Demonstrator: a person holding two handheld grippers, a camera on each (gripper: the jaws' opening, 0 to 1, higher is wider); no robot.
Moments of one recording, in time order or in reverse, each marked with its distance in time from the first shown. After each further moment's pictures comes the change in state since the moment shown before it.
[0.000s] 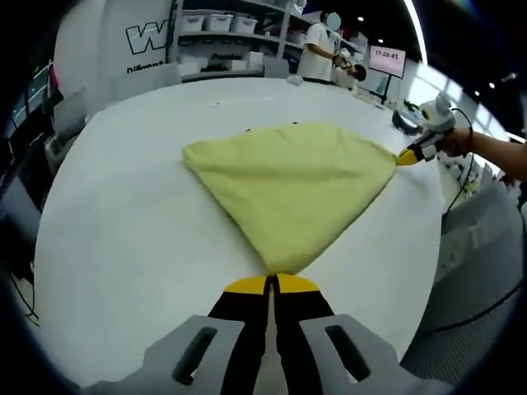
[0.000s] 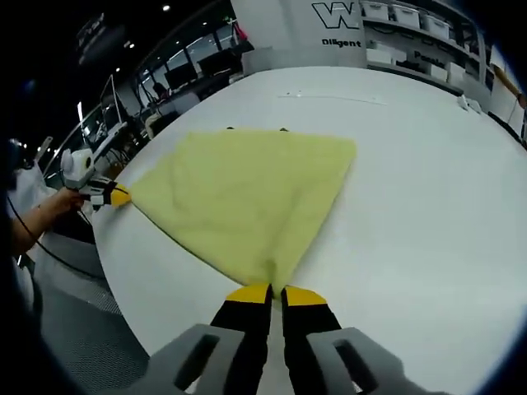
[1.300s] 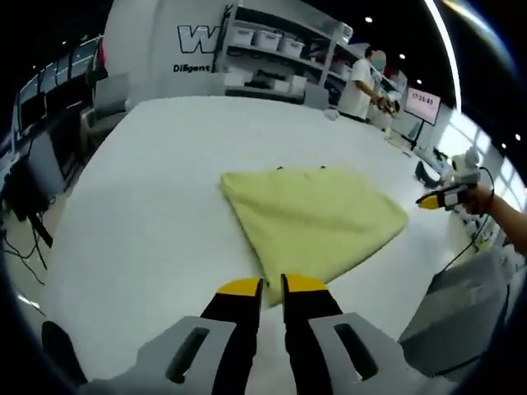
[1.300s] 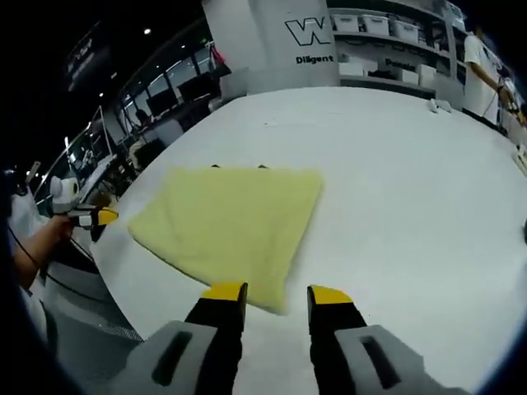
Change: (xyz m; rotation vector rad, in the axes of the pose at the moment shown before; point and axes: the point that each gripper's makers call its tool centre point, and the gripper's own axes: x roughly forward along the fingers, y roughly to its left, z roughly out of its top) left arm -0.047 0.011 0.035 -0.323 -0.153 0.115; right arm -0.054 0.002 0.029 0.077 -0.142 -0.085
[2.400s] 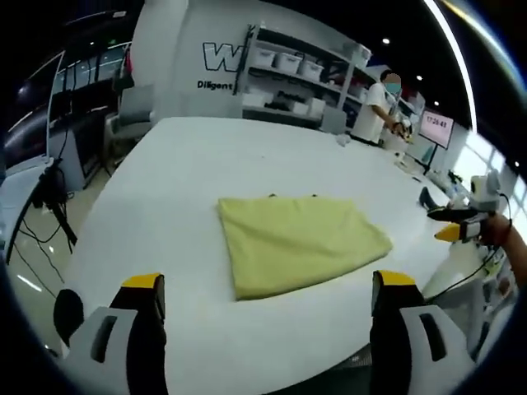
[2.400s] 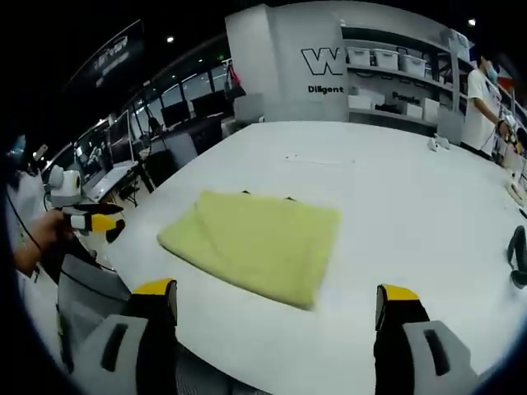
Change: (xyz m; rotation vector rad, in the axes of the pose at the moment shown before) left arm -0.052 -0.050 0.011 -0.001 -0.071 0.104; right arm -0.054 0.045 0.010 -0.076 -0.108 -0.006
